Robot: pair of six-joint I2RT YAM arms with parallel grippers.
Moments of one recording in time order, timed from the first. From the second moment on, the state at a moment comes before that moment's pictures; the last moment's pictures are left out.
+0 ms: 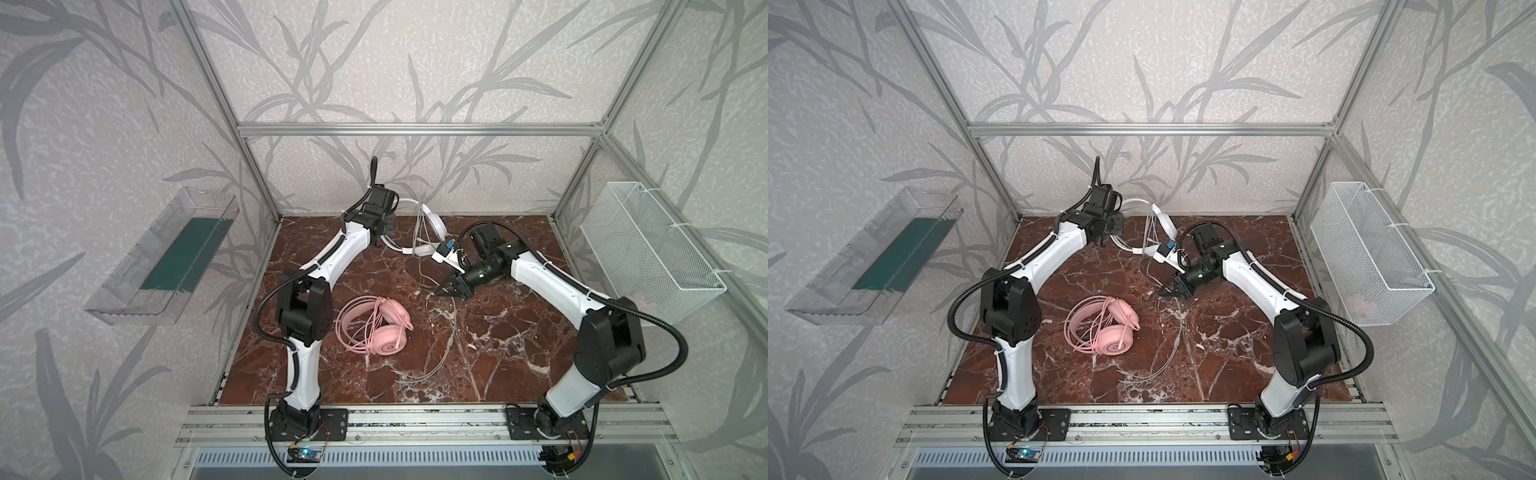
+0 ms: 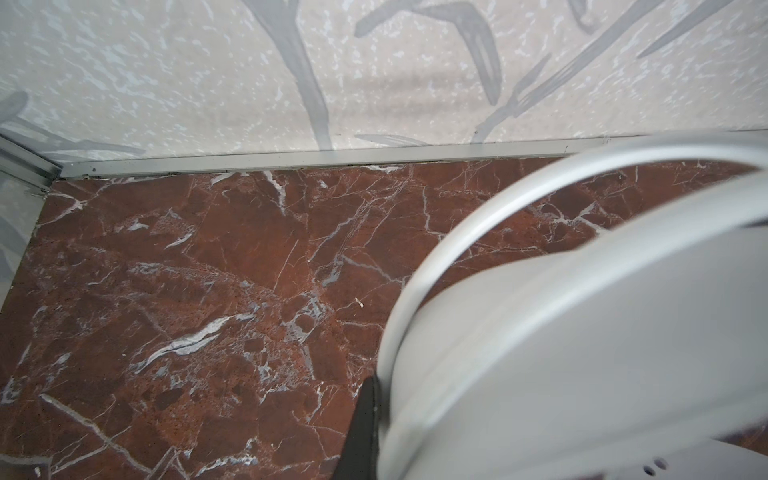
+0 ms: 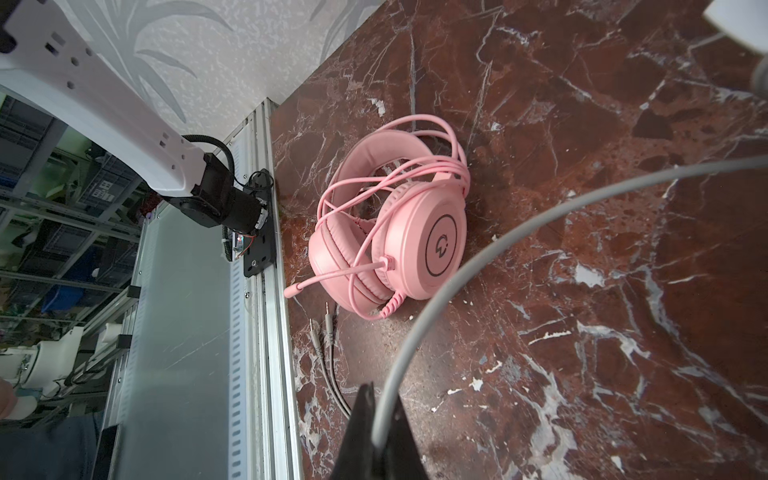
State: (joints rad) left arm -0.39 2.04 1.90 -0.64 -0.29 -0.24; right arm 0.42 1.67 1.39 -0.89 -0.91 -0.44
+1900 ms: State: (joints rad) left arm -0.40 2.11 1.92 -0.75 -0.14 -0.14; right arm 0.41 1.74 1.69 -1.03 -0.87 -0.58
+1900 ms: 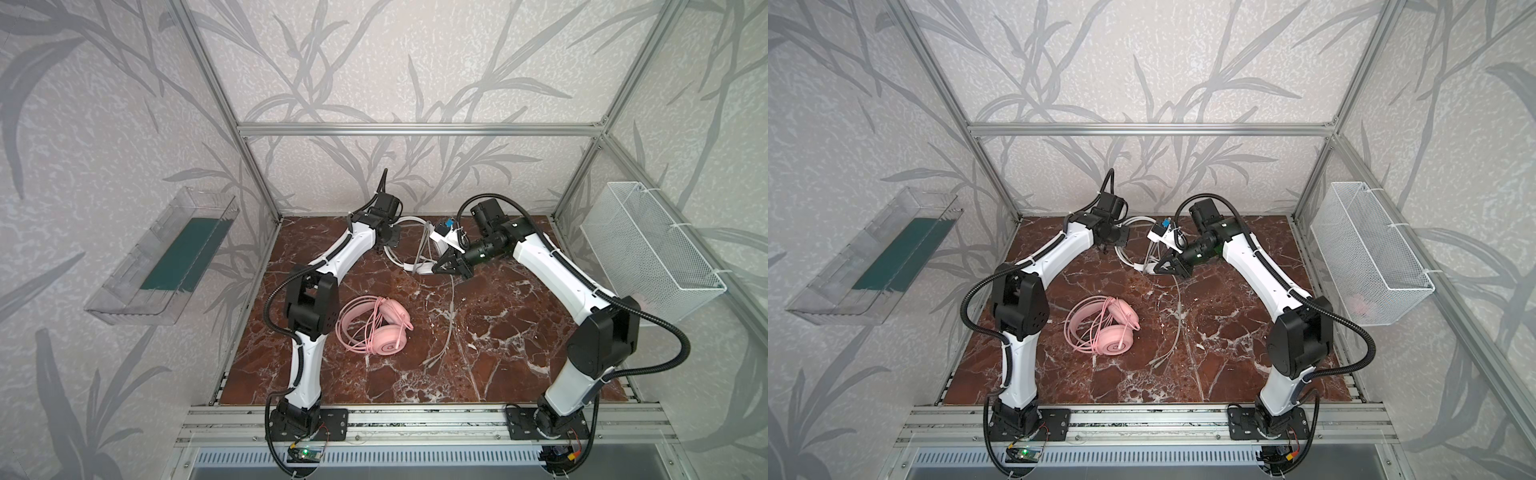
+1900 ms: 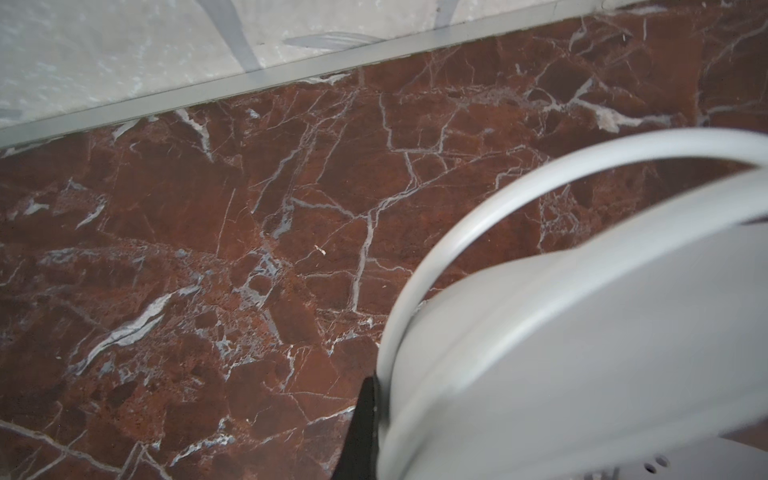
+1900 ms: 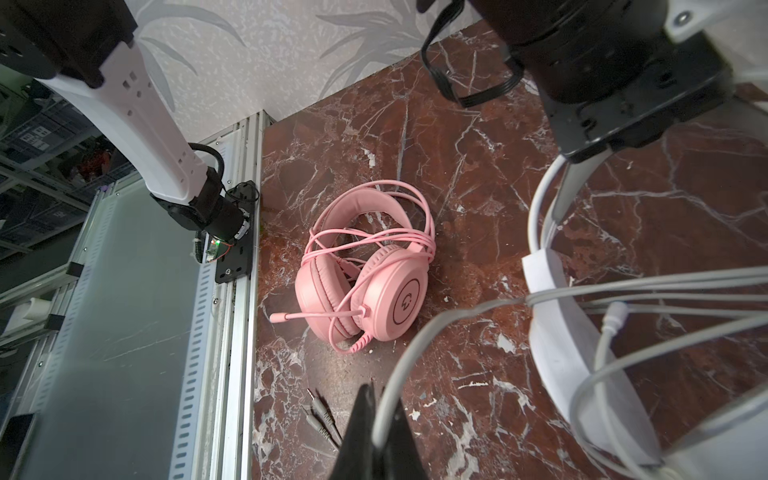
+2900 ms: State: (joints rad) left arm -0.44 2.09 1.84 -0.80 0.03 0.09; right arm 0.34 1.88 1.92 -1.08 -0.55 -0.62
